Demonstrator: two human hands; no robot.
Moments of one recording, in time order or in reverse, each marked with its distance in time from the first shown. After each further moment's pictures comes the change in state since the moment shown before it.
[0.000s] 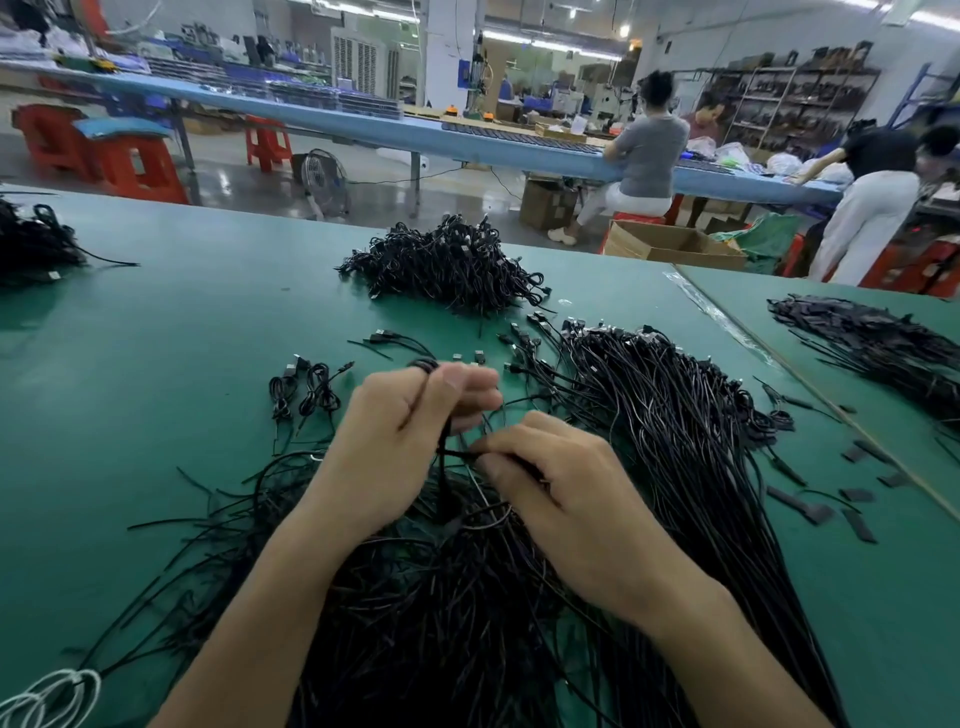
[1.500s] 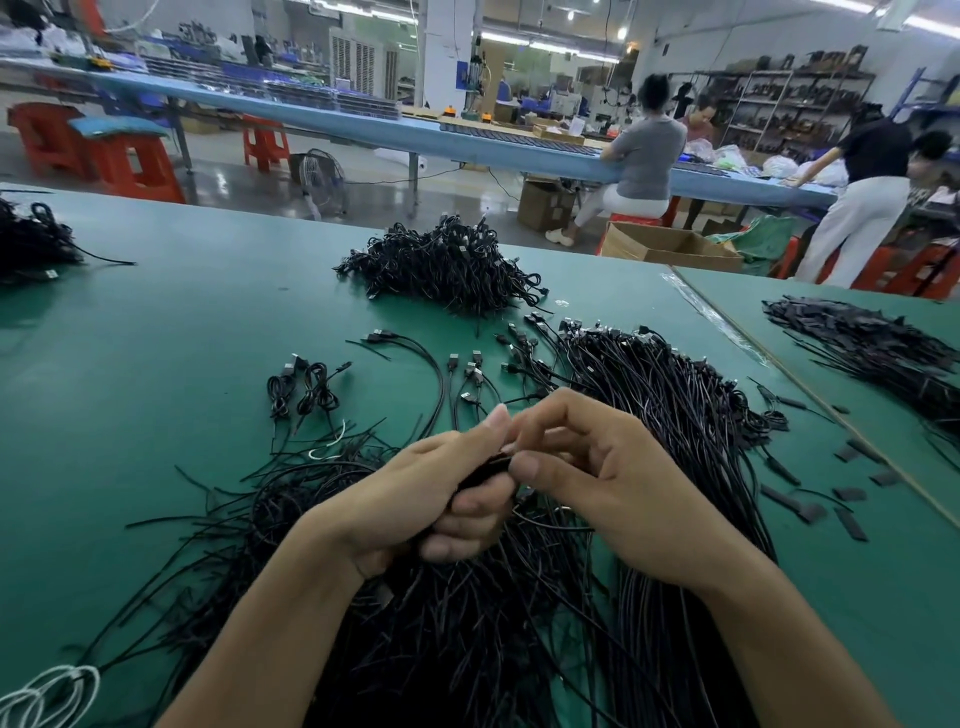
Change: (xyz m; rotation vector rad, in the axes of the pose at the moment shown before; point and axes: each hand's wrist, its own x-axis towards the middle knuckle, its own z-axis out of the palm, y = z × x) left_hand -0.012 0.009 0.009 -0.413 -0.618 -0.488; right_hand -0.002 0.011 -0.030 0.412 -0.100 0.082
